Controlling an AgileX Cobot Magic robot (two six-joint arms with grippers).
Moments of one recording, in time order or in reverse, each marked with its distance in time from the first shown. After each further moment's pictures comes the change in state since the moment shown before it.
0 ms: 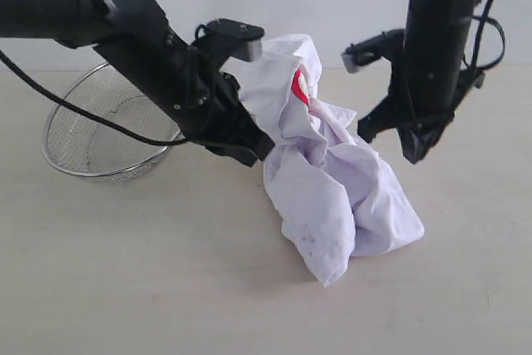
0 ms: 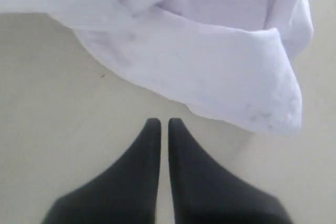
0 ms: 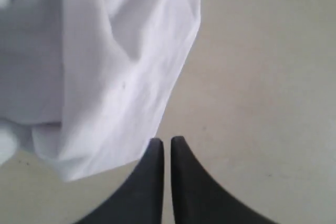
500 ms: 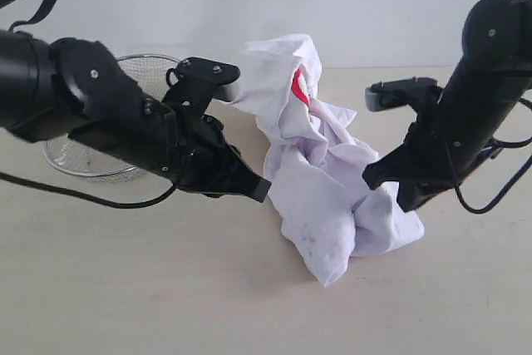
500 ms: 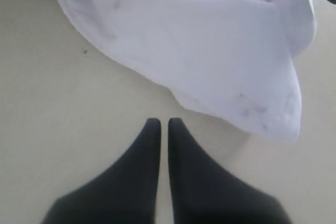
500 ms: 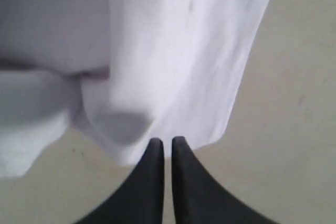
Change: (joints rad) left arm -0.061 -0.123 0.349 -0.209 -0.385 0.068; right arm -0.046 -0.191 0.463 0.260 -0.367 -0.072
